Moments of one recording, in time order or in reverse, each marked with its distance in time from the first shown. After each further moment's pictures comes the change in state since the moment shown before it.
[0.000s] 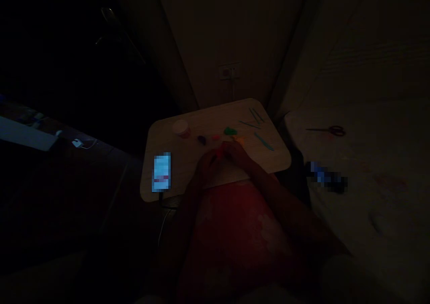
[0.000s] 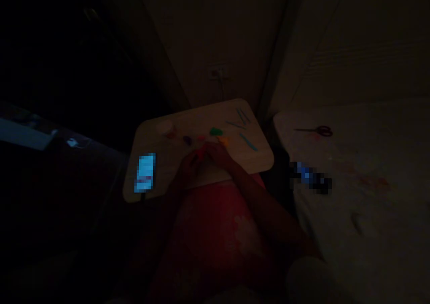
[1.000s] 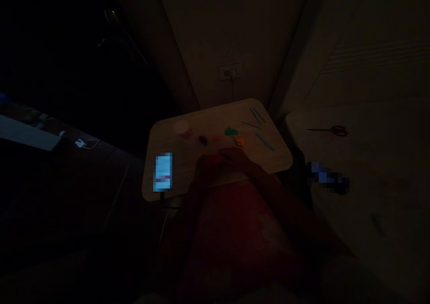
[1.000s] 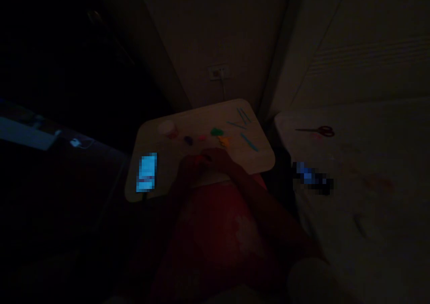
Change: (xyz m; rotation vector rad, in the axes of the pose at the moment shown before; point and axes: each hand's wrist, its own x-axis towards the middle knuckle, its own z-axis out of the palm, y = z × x) left_hand -0.002 0.002 0.000 0.359 -0.006 -0.031; right_hand -0.010 -0.009 0.001 -0.458 -0.148 -0.086
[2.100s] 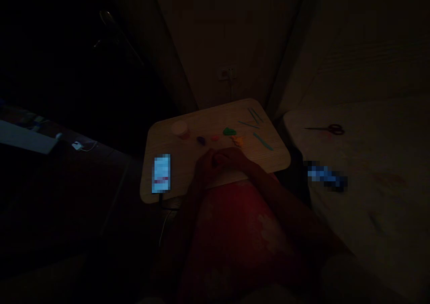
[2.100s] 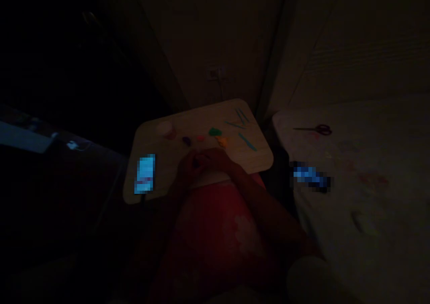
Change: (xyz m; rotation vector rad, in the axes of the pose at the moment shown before) left_hand -0.001 0.011 -0.002 0.001 0.051 -0.021; right_hand 0.004 -0.002 -0.004 0.077 -0.048 0.061
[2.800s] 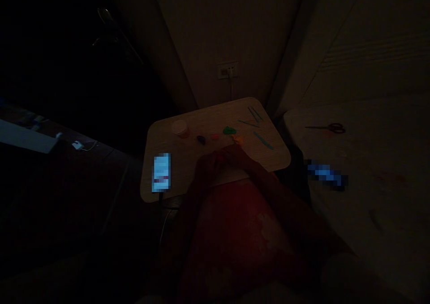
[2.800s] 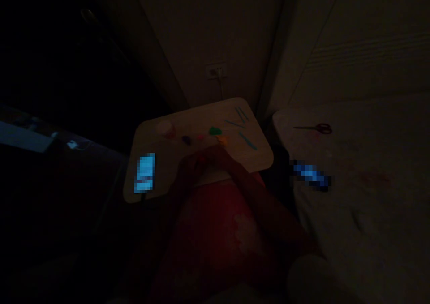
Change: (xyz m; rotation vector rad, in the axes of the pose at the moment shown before) left_hand -0.004 0.006 -0.002 0.132 -0.076 0.075; right_hand 0.005 0.020 0.005 0.076 0.069 -0.009
